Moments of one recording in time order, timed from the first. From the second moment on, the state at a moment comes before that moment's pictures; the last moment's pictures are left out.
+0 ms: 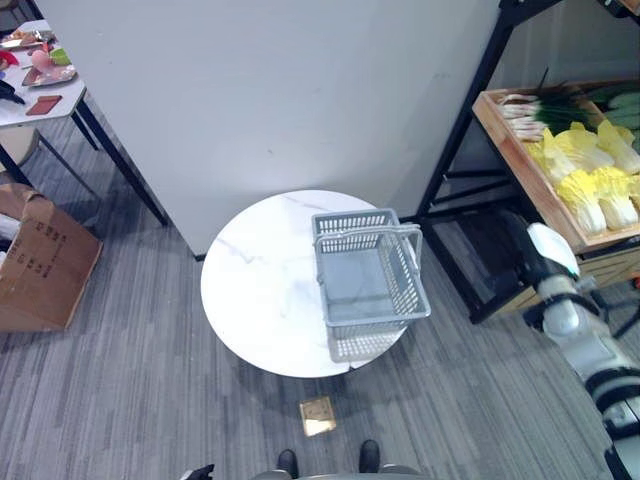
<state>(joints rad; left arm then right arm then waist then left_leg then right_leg) 0.03 0.26 -0.15 1.37 -0.10 -0.07 0.03 -0.43 -0.82 0.32 0.66 -0.23 -0.10 -0.20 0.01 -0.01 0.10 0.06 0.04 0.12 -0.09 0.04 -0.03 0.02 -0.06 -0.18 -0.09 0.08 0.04</state>
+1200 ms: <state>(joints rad) -0.07 0.26 -0.24 1.35 -0.22 -0.10 0.09 -0.95 -0.63 0.64 1.16 -0.17 -0.09 -0.18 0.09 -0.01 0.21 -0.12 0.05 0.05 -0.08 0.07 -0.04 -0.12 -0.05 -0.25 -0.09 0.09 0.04</state>
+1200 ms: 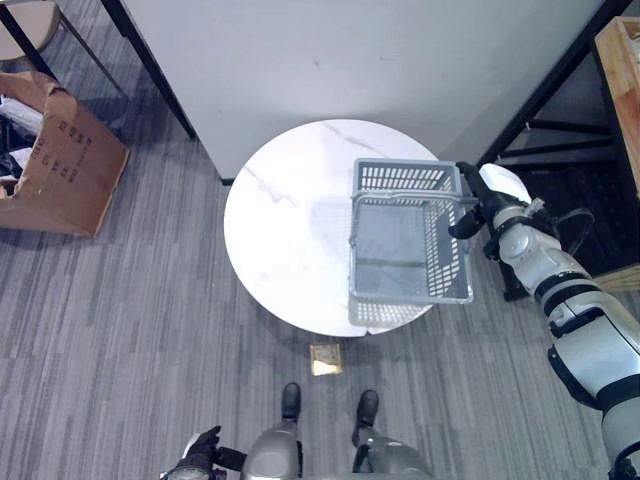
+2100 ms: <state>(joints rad) -0.05 0.26 -0.22 1.35 -0.12 -0.06 0.09 -0.76 -0.71 0.67 0.64 -0.22 -0.07 -0.12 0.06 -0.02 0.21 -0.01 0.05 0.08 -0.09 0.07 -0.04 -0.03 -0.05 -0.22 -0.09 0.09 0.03</state>
